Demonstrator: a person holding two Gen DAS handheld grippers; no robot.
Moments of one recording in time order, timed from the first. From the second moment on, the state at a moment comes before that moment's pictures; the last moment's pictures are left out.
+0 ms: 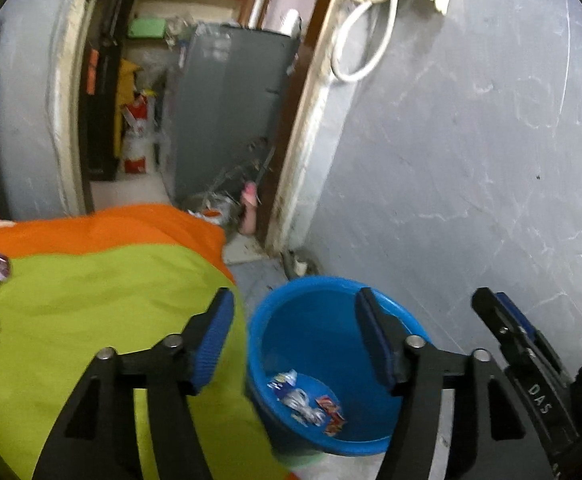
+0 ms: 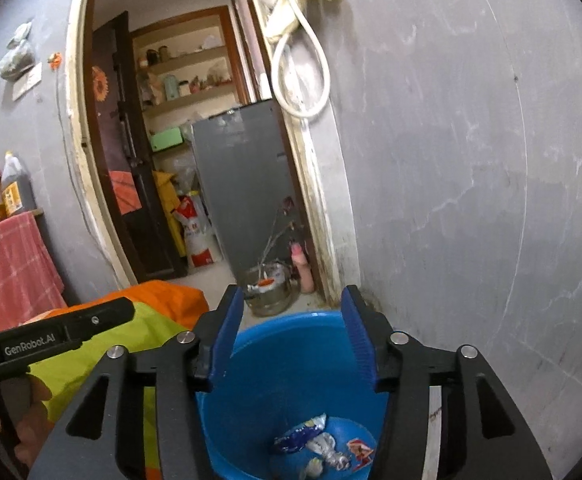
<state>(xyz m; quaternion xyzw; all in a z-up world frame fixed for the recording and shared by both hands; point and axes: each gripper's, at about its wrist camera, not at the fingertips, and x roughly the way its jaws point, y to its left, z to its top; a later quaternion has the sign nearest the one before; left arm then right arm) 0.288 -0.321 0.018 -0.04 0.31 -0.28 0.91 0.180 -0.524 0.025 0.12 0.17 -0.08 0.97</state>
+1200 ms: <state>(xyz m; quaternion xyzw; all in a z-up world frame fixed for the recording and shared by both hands) 0.229 -0.032 0.077 -0.07 0.18 -0.07 0.98 0.188 -0.308 0.102 0.06 0.11 0.08 0.99</state>
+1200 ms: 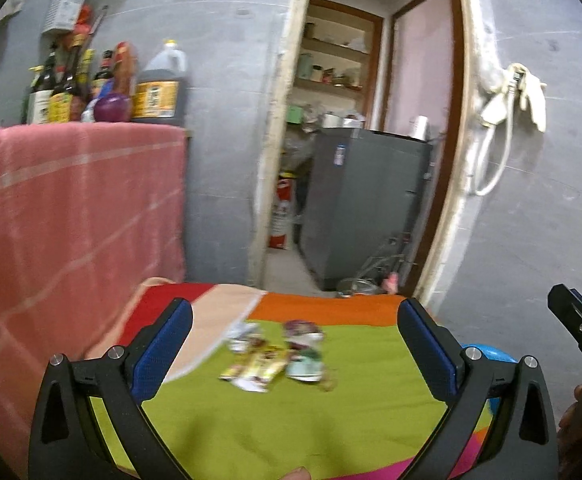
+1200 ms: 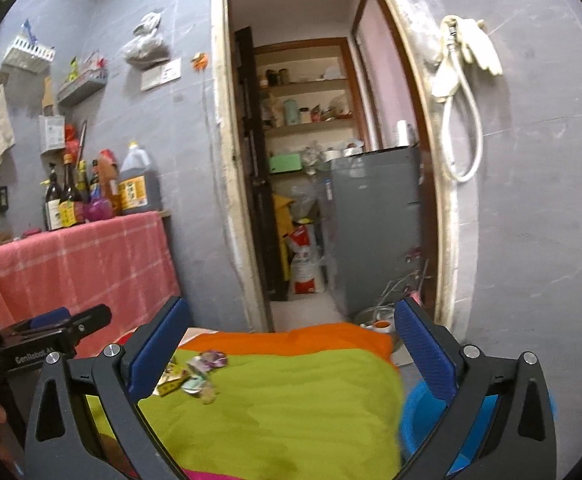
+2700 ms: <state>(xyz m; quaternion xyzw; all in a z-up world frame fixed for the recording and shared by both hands) 0.328 0.000 -0.031 -0.07 0.43 -0.14 0.89 0.319 -0.199 -0.014 -0.06 0.42 0.21 0.88</state>
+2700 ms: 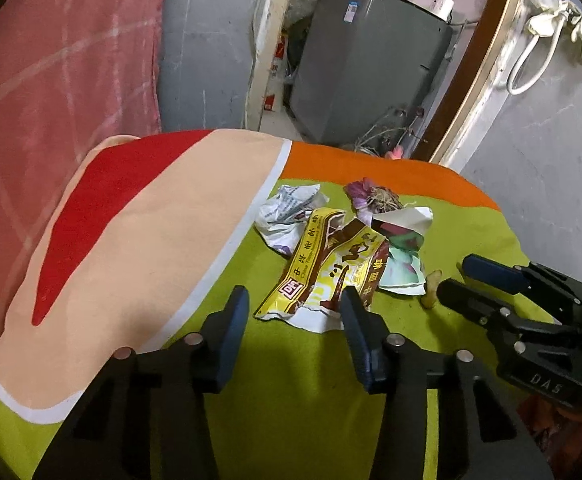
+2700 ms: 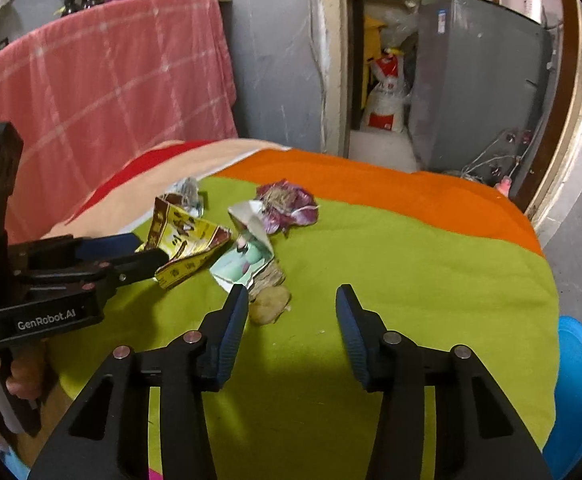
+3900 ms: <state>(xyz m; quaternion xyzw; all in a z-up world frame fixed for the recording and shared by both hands) 0.312 -0.014 -0.024 -0.06 0.41 -0.15 0.90 0.298 -0.201 -0.008 -0.06 0.41 0.24 0.88</state>
